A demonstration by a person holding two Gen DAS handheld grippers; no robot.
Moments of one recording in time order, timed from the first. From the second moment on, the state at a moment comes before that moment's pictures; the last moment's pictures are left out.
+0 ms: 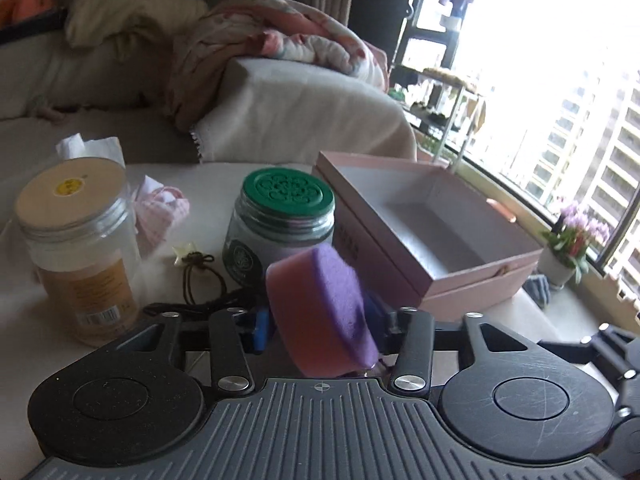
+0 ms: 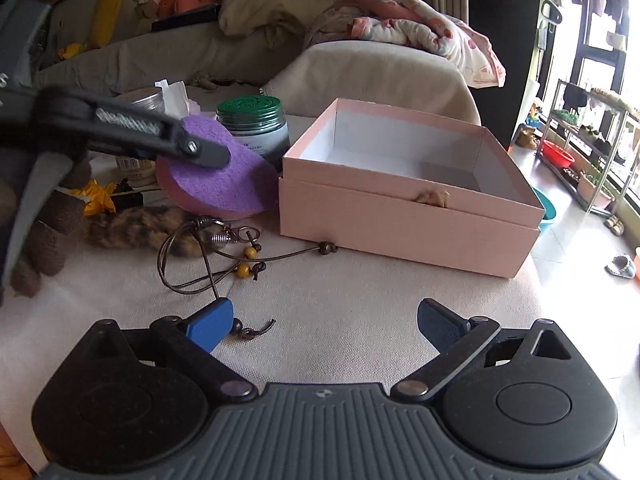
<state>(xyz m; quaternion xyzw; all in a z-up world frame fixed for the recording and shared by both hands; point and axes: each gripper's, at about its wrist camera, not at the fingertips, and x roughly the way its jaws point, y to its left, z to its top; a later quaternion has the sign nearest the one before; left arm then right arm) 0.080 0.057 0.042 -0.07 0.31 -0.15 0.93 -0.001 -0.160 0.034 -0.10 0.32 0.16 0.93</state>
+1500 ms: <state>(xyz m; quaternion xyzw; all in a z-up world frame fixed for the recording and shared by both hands) -0.045 0.124 0.103 -0.18 0.26 -0.26 0.91 -0.091 -0.165 0.168 -0.16 0.15 0.17 0.96</state>
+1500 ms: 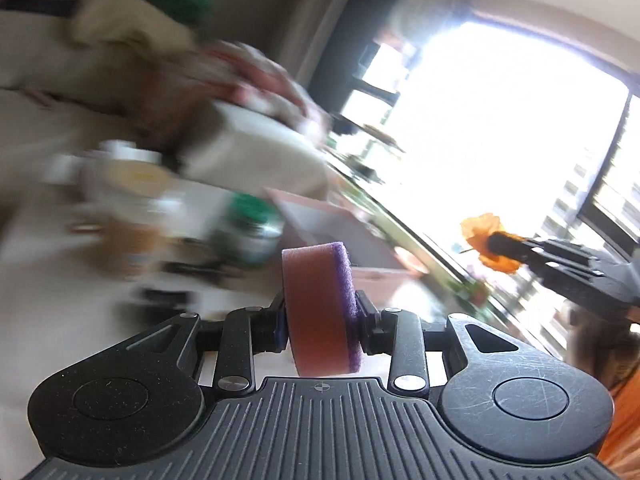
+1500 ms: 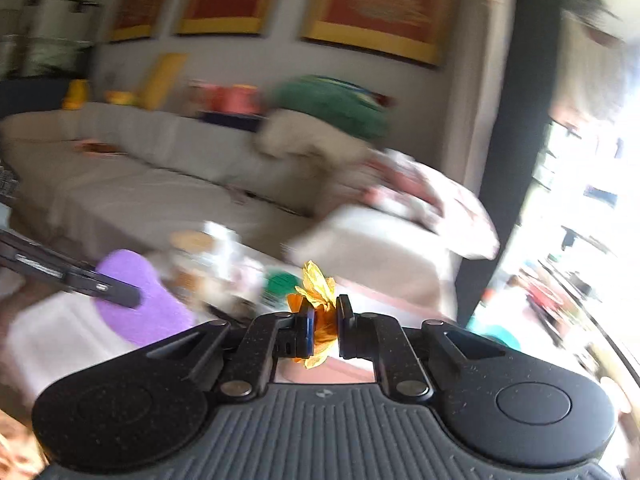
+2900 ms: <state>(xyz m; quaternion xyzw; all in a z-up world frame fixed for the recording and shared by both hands) 0.003 0.183 0.057 -0.19 0.26 -0.16 0.93 0.049 -0.190 0.125 -0.08 0.22 0.12 0.96</state>
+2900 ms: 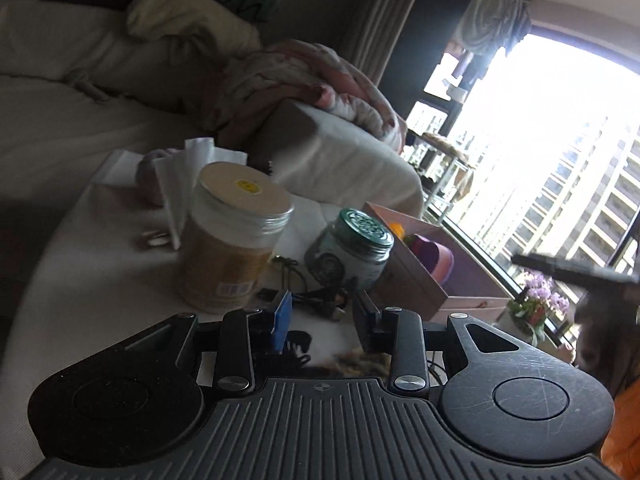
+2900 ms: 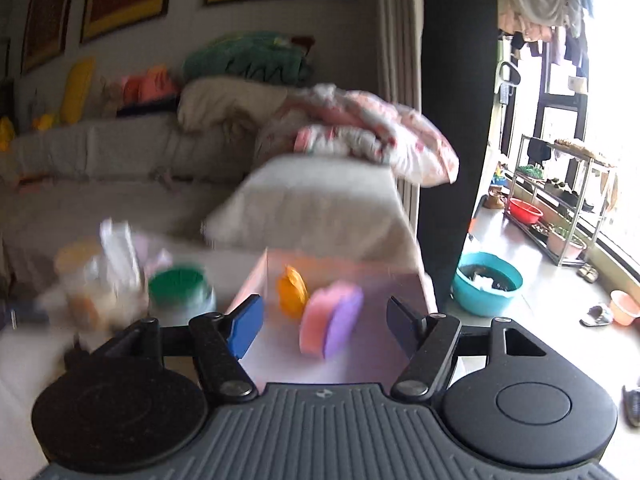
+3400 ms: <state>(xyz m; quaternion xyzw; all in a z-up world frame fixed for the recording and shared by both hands) 0.019 0.175 0.055 -0.18 0.28 -0.10 0.94 0.002 -0.139 0.043 -0.10 0.28 0.18 0.94</state>
